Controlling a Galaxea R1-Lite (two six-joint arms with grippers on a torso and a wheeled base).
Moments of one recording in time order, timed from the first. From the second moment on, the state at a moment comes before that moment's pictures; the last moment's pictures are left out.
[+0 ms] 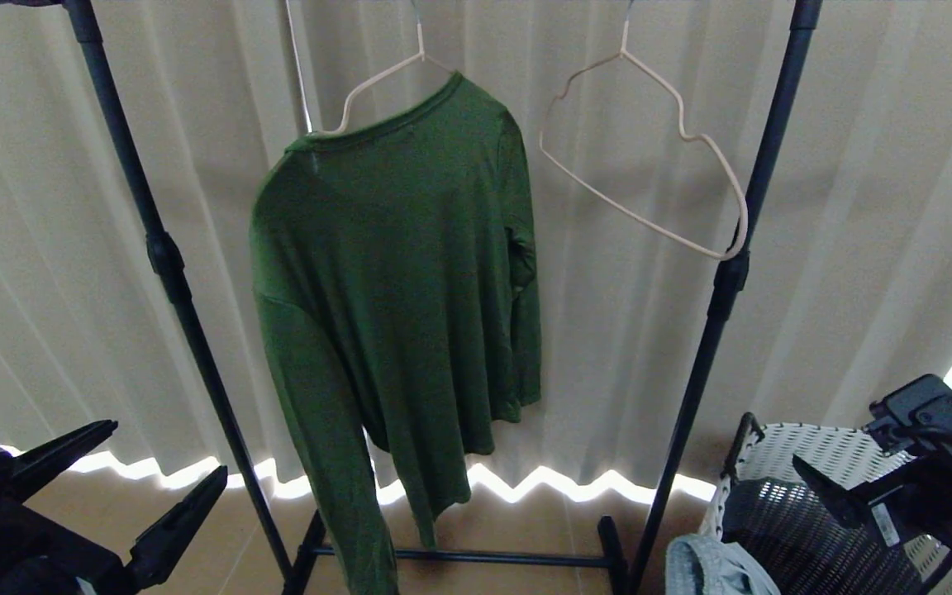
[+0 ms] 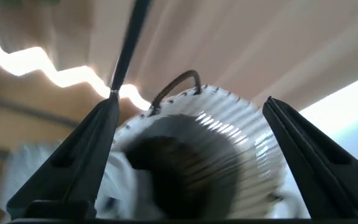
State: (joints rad) left arm -0.39 1.06 -0.04 -0.91 0.16 0.23; right arm 0.19 1.33 -0.19 -0.74 -0.24 -0.43
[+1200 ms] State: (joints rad) left arm -0.39 1.09 -0.04 -0.91 0.16 0.23; right arm 0.51 1.78 -0.71 0.10 -0.33 -0.09
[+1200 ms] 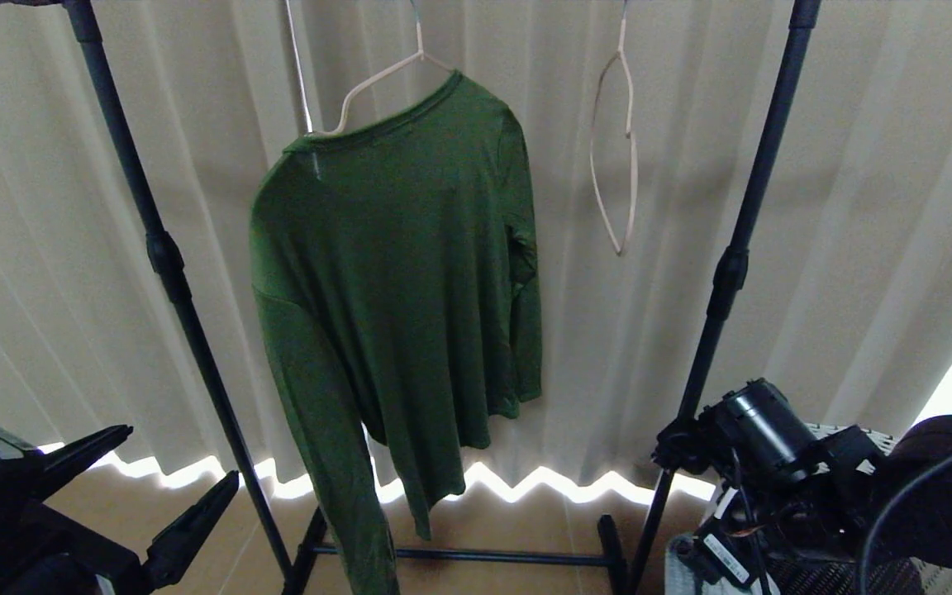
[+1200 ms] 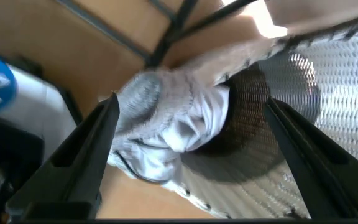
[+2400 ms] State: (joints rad) left arm -0.39 1.09 -0.04 -0.91 0.16 0.23; right arm 0.43 2.01 -0.80 0.09 -0.41 -0.11
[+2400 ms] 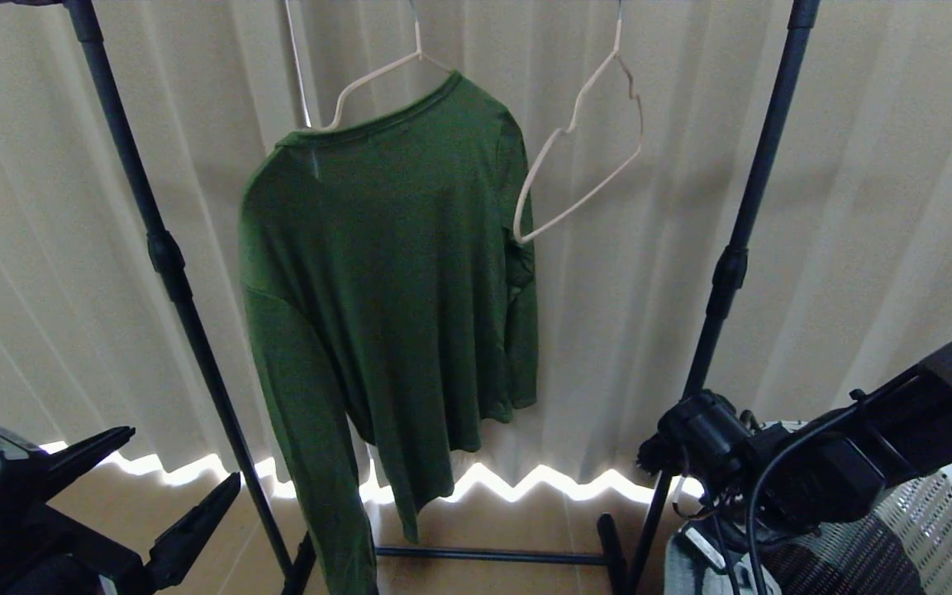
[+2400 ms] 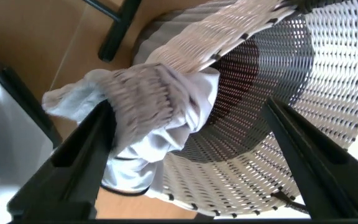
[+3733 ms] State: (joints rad) left arm -0.39 1.07 -0.02 -0.91 0.16 0.23; right arm 0.43 1.35 -0.80 0.18 -0.40 -0.12
